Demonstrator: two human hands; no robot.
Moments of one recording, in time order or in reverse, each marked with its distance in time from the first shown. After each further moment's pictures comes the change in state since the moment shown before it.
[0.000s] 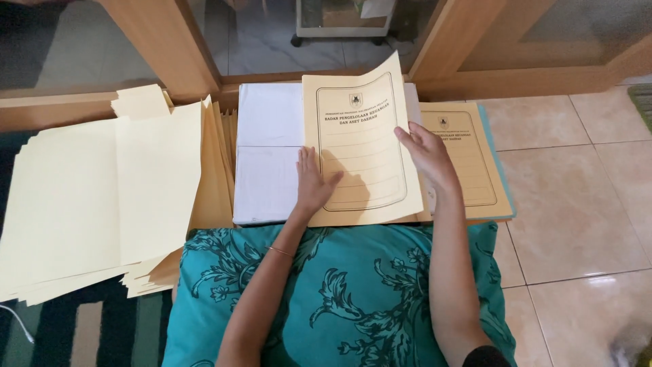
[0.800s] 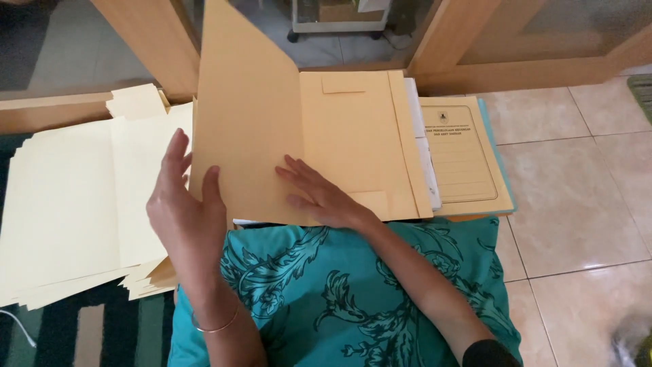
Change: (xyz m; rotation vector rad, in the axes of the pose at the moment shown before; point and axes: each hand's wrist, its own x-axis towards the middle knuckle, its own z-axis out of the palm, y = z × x) left_hand -0.150 0.155 -0.228 0.244 0.708 0.323; right_hand -0.047 -0.014 0.146 -0.062 -0.625 -0.490
